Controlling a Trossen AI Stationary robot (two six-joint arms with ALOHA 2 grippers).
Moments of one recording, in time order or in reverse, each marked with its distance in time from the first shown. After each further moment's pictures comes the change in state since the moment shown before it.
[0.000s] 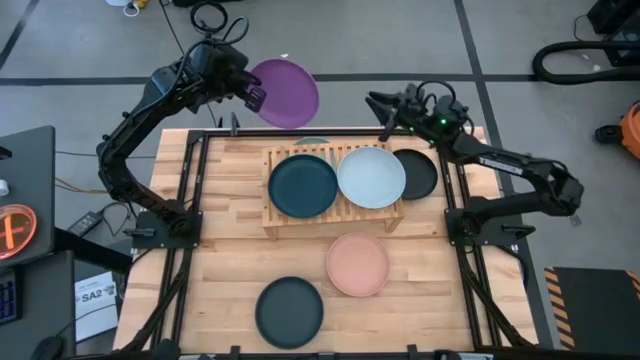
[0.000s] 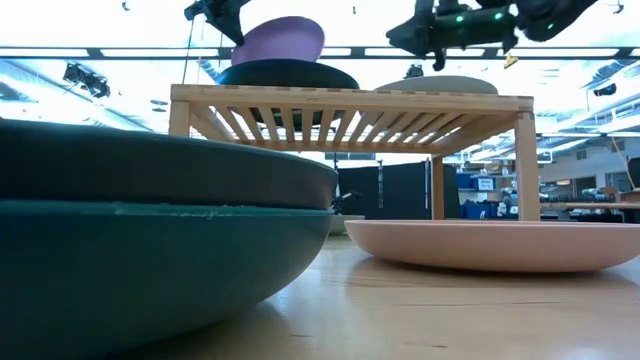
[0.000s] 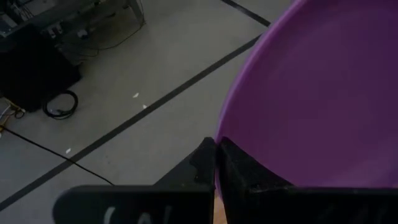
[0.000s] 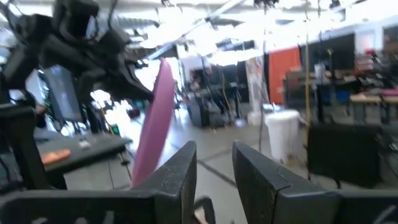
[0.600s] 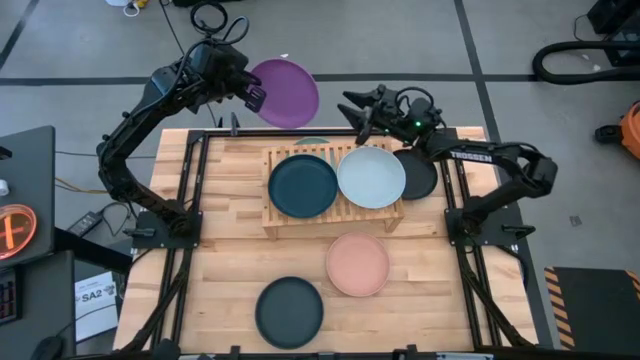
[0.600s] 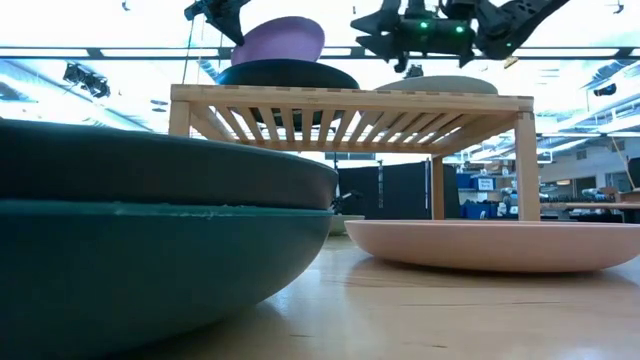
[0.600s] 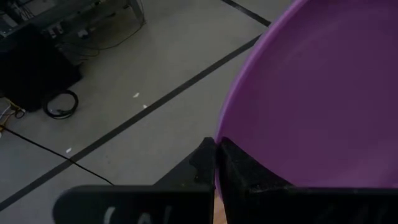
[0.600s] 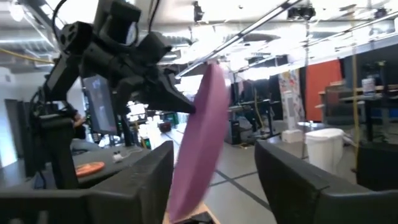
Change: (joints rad) left arm 0.000 0.000 0.000 -0.001 -0.002 0.000; right arm 0.106 0.255 0.116 0.233 -0.026 0.020
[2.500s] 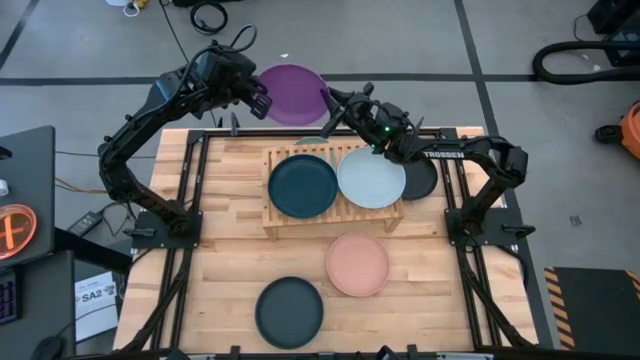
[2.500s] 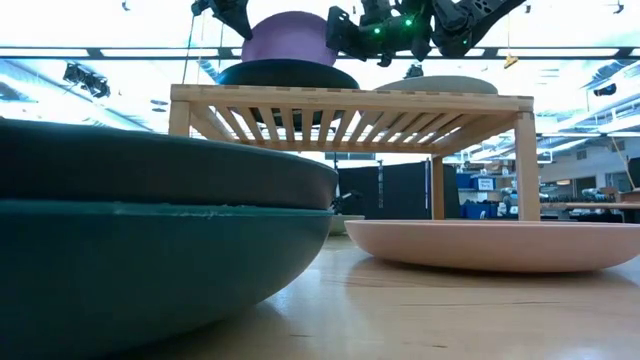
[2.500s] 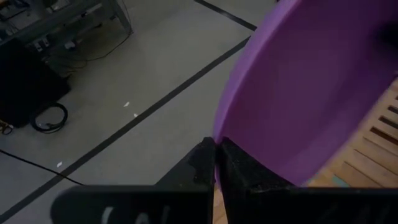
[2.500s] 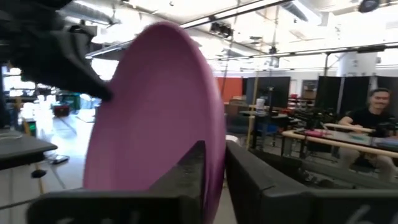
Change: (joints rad) left arm -0.079 0.000 0.000 0.015 -0.016 0.001; right arm 0.138 0.217 0.210 -0.015 0.481 -0.352
